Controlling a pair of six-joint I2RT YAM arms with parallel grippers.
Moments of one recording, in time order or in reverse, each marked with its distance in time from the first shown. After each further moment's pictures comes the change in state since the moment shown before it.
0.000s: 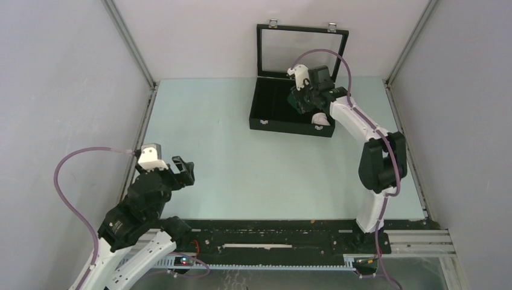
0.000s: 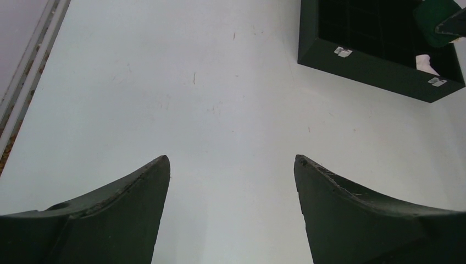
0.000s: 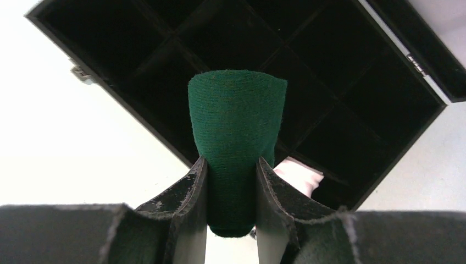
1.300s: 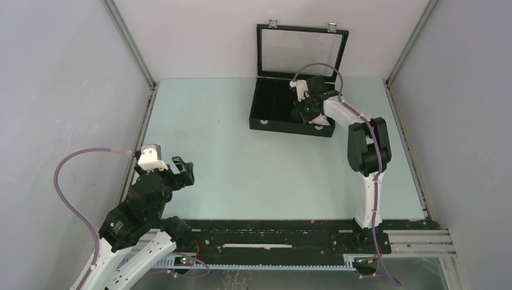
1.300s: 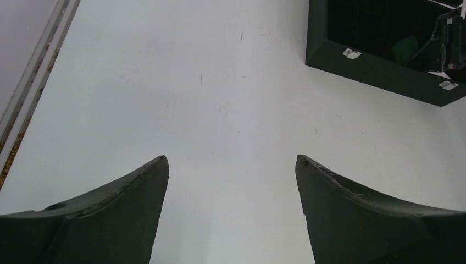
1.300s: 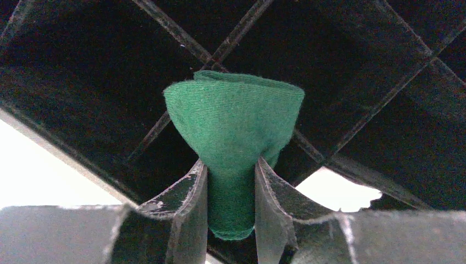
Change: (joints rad) left arm 0.000 -0.009 -0.023 0.000 -0.029 0.000; right arm -0.070 0.293 0.097 -0.084 -0.031 0.027
